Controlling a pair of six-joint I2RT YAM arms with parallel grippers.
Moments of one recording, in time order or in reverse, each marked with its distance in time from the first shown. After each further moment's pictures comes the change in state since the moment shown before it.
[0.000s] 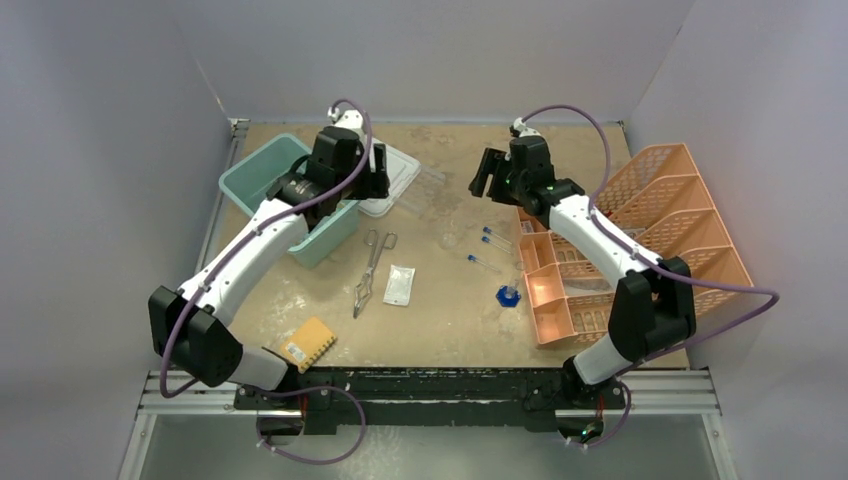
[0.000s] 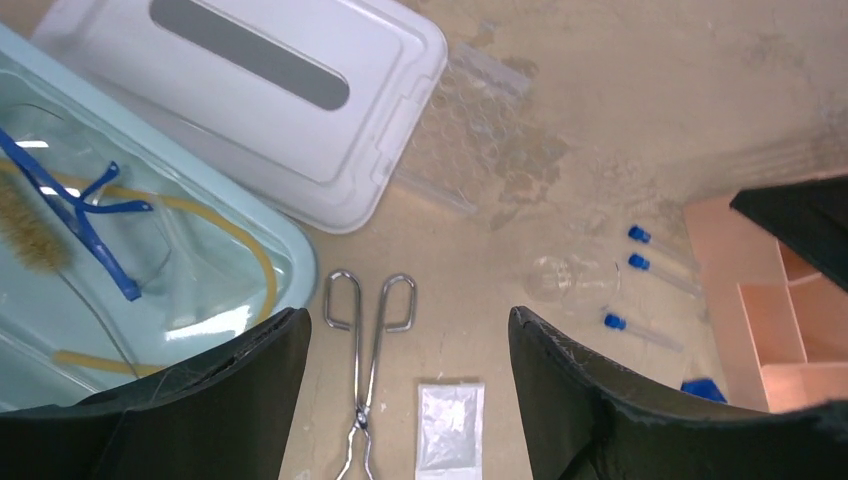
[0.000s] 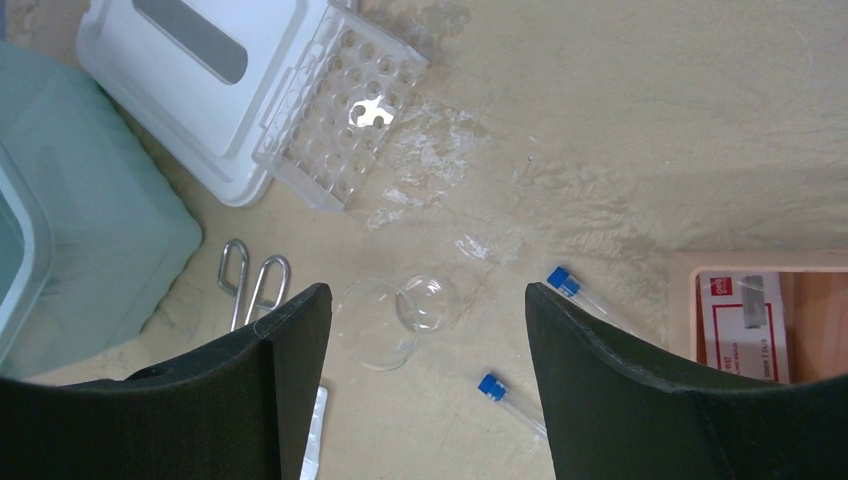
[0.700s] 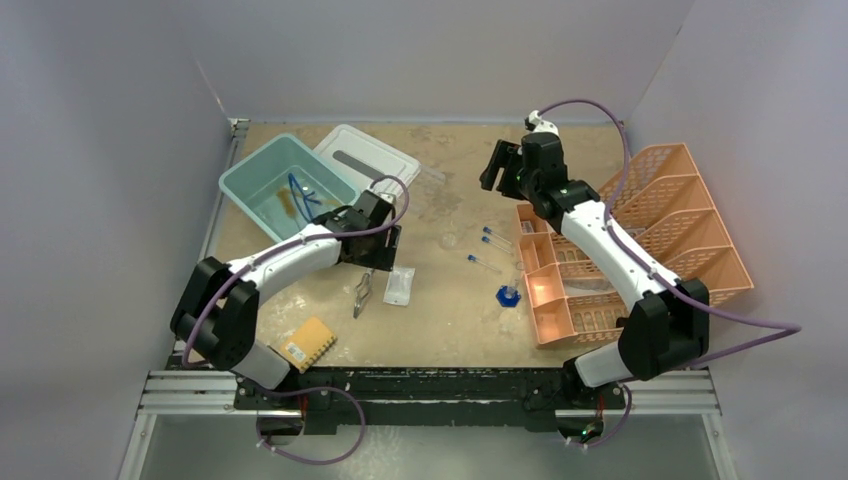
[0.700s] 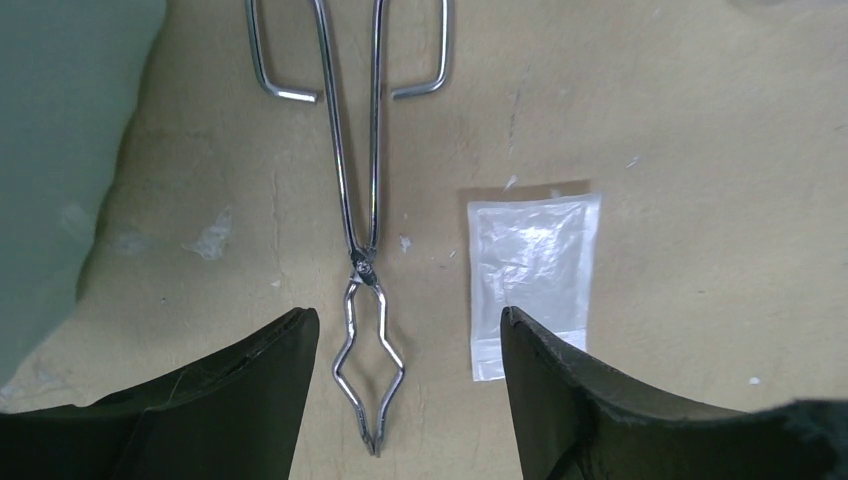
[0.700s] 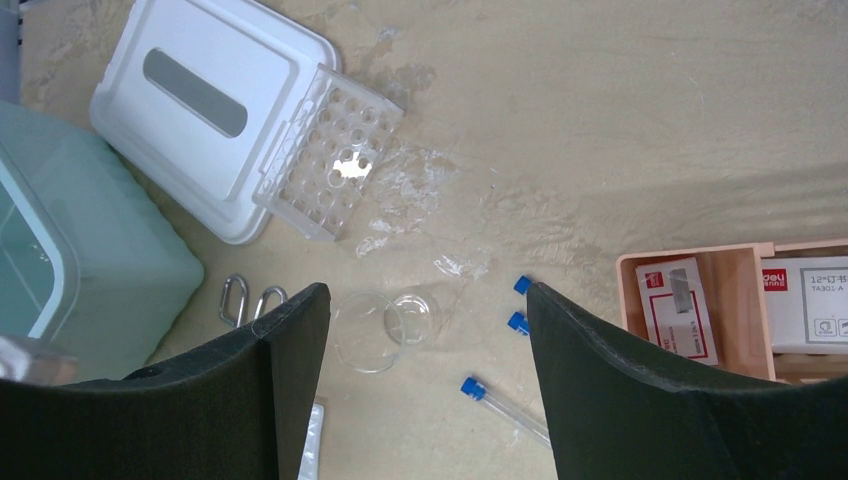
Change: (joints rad) left arm -0.130 0.084 -0.349 -0.032 0.041 0.012; right arm -0.008 -0.103 0.011 -0.045 0.097 -0.003
